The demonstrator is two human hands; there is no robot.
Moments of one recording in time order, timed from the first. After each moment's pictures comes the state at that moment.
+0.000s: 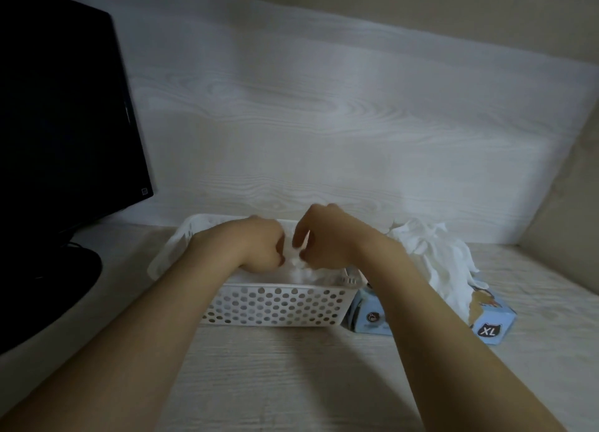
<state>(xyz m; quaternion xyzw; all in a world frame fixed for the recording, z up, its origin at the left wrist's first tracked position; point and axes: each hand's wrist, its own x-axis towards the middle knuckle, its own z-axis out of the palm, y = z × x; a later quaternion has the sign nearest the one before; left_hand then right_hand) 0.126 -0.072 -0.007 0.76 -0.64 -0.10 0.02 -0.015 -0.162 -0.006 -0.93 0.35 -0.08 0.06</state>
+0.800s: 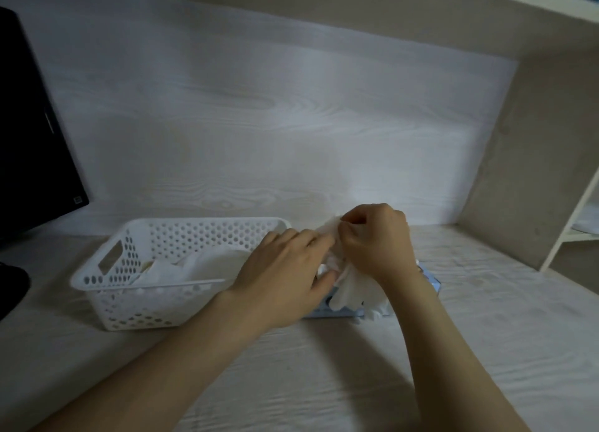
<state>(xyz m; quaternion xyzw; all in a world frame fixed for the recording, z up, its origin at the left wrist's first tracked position) 0.003 -0.074 -0.054 0.59 -0.76 0.13 0.23 -0.149 -0.167 -0.032 -0.77 0.48 -0.42 0.07</state>
